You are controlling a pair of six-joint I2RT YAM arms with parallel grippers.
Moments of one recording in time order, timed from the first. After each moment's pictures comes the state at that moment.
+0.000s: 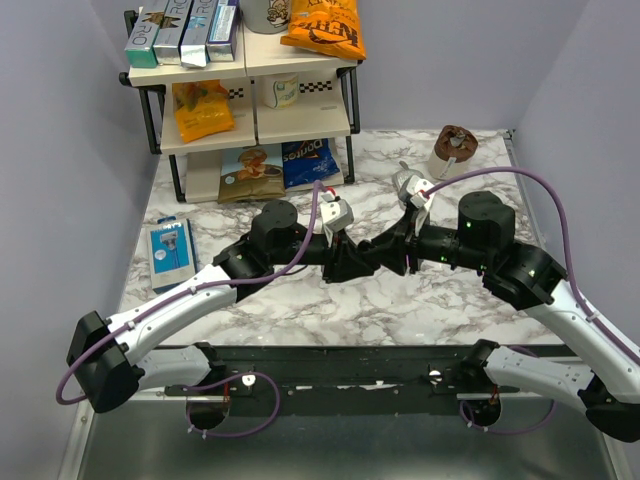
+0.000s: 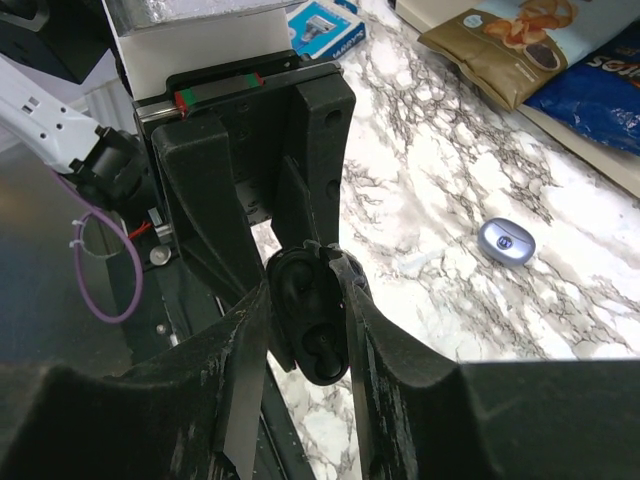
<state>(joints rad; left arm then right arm) -0.85 1.16 0.92 0.10 0.67 -0.25 0.80 0.93 1.18 -0.54 -0.36 0.02</state>
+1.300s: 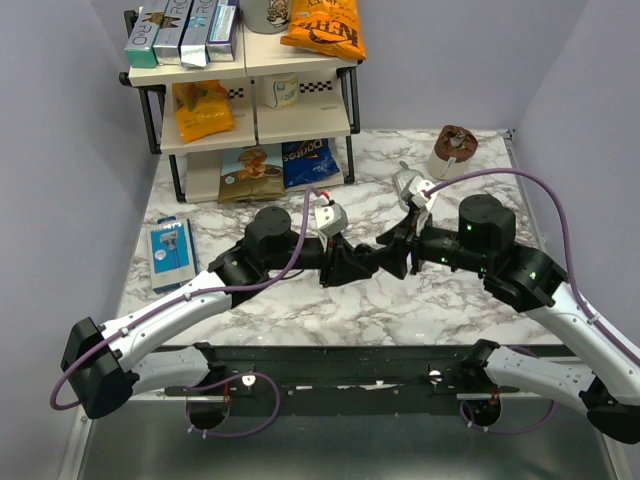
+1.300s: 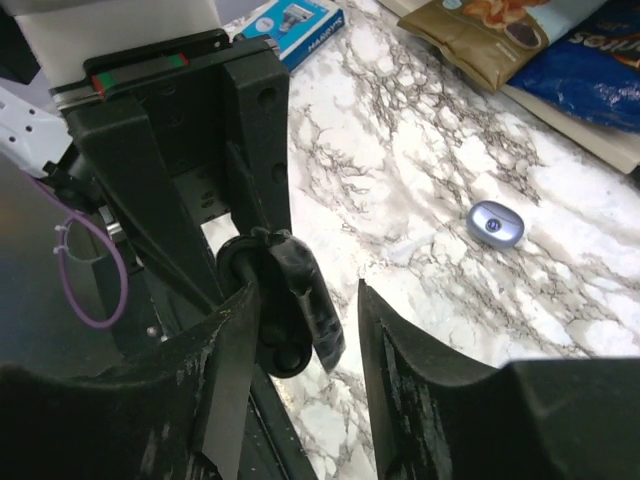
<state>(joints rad) -0.85 1.12 0.88 0.13 0.66 -0.26 0.80 0.93 1.16 -0.54 -0.31 0.04</state>
